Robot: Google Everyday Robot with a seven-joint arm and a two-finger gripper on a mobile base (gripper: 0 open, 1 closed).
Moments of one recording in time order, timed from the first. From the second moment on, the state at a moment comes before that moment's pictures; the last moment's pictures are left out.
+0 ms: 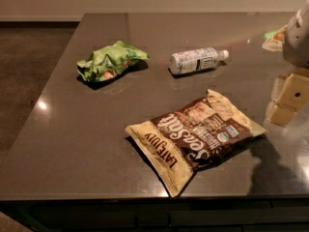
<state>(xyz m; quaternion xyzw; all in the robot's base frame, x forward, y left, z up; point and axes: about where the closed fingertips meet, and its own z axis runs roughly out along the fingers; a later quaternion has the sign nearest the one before) 0.438 -0.216 0.979 -0.60 0.78 -0.04 0.16</state>
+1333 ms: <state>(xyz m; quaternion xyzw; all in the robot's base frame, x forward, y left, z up) 0.453 -0.152 0.927 -0.73 0.67 0.03 0.13</state>
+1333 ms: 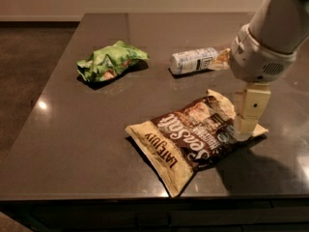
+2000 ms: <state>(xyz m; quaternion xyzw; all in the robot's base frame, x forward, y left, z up) 0.442 -0.127 0.868 -0.81 0.58 0.03 0.07</state>
